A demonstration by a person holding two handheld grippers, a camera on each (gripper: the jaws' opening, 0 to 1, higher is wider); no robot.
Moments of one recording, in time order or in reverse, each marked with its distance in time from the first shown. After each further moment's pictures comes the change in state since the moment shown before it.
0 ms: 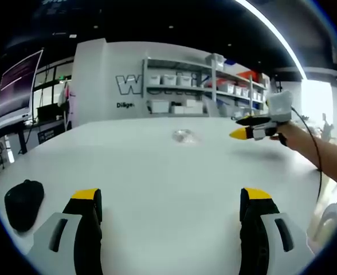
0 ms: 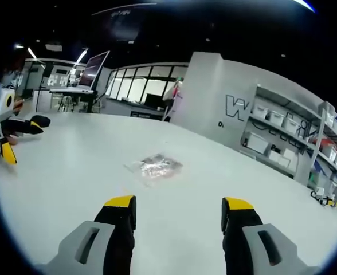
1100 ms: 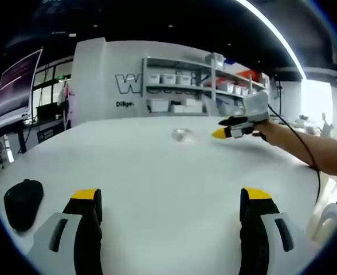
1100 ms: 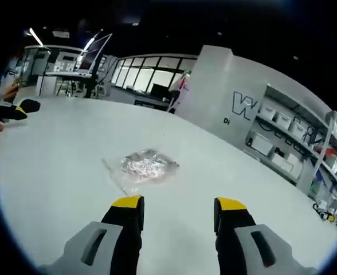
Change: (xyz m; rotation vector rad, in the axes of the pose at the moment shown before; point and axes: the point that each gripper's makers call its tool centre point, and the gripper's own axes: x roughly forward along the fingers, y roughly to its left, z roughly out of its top) left arm 0.000 0.000 -0.001 -0.002 0.008 -0.003; right arm 0.059 -0.007 -0.002 -0.087 0.055 0.023
